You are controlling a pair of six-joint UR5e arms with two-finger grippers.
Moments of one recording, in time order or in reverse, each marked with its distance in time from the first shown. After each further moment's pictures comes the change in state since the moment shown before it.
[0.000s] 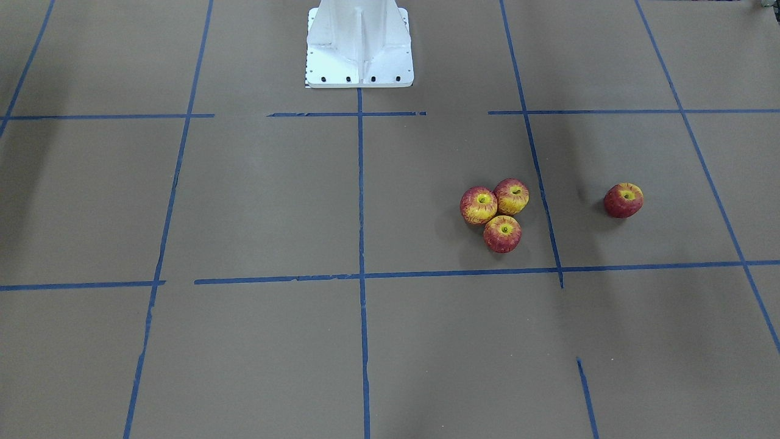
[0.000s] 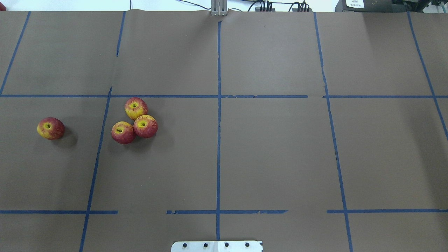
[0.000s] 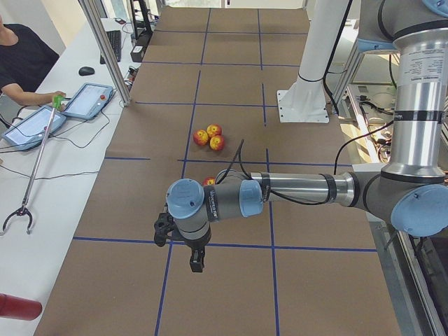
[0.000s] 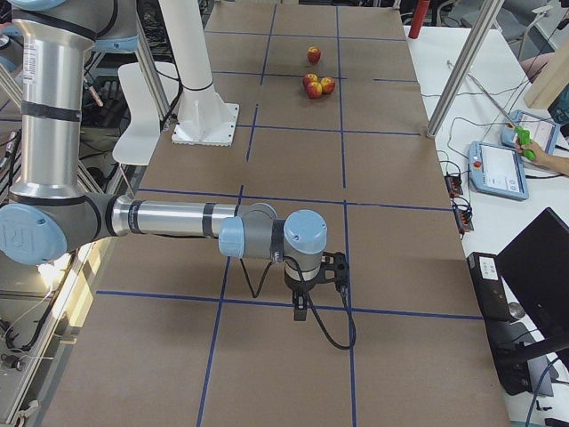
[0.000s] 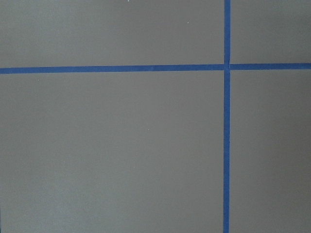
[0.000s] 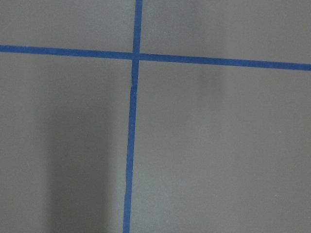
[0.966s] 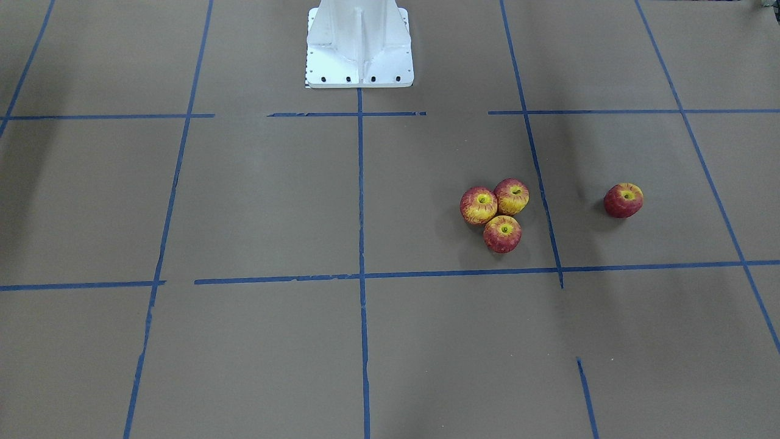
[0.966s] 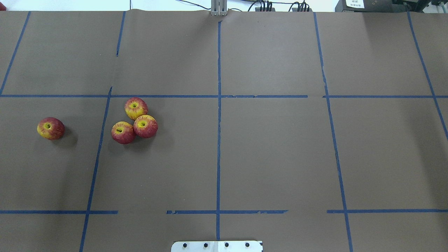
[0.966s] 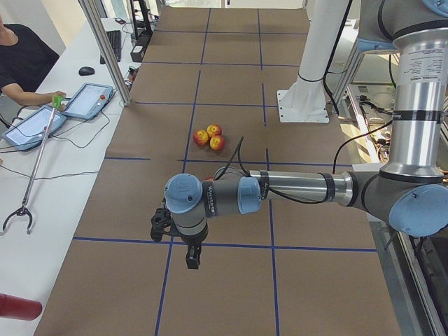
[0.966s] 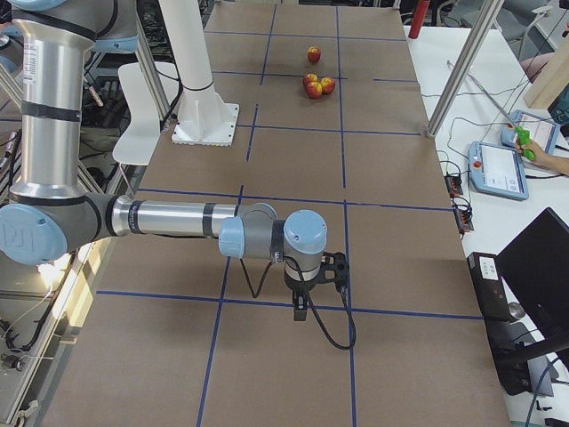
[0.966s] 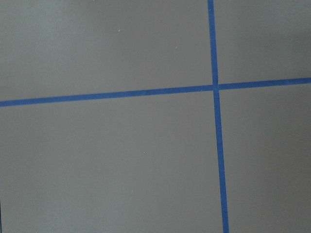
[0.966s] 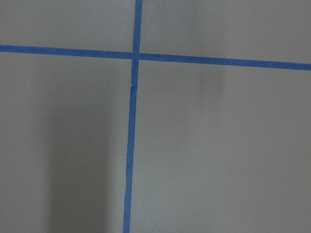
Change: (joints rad) left arm 0.064 0.010 -0.023 -0.193 -0.063 -0.118; right arm 0.000 0.000 0.000 -0.001 0.000 0.000
